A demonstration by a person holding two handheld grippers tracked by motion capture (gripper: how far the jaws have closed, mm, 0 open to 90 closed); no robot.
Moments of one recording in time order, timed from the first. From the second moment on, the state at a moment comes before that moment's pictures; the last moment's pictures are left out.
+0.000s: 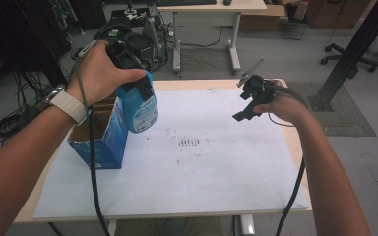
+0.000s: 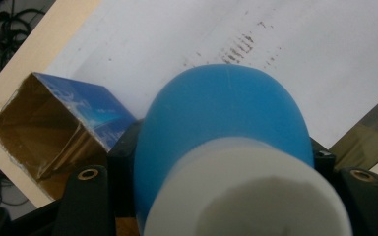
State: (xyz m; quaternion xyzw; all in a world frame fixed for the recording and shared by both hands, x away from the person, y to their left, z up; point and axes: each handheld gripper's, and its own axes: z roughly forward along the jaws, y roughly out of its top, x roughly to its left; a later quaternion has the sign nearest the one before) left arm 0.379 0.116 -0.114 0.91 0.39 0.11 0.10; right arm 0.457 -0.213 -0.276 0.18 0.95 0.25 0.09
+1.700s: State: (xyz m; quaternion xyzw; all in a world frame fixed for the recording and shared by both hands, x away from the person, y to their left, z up) left arm 0.410 0.197 -0.068 0.80 0.58 0.12 0.11; right arm 0.463 -0.213 -0.275 0.18 0.95 0.25 0.09
